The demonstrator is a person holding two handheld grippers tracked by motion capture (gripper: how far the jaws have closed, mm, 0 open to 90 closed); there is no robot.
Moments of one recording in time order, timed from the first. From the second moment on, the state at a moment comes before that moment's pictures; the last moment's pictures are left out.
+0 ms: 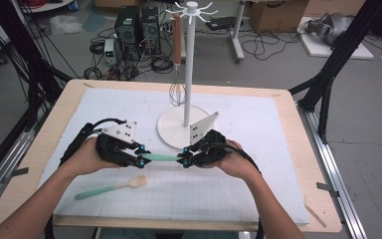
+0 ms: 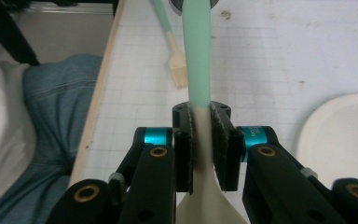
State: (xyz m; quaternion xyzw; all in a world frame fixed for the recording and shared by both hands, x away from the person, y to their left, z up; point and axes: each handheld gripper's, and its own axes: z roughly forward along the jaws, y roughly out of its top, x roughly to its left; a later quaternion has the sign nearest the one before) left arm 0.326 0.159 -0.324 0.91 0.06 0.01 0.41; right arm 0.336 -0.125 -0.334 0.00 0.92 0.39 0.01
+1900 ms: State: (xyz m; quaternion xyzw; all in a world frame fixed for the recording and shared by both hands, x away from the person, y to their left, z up) left arm 0.323 0.158 -0.313 0.89 0.04 0.01 0.45; right arm 0.332 -0.082 -0.352 -0.03 0.94 0.35 0.02
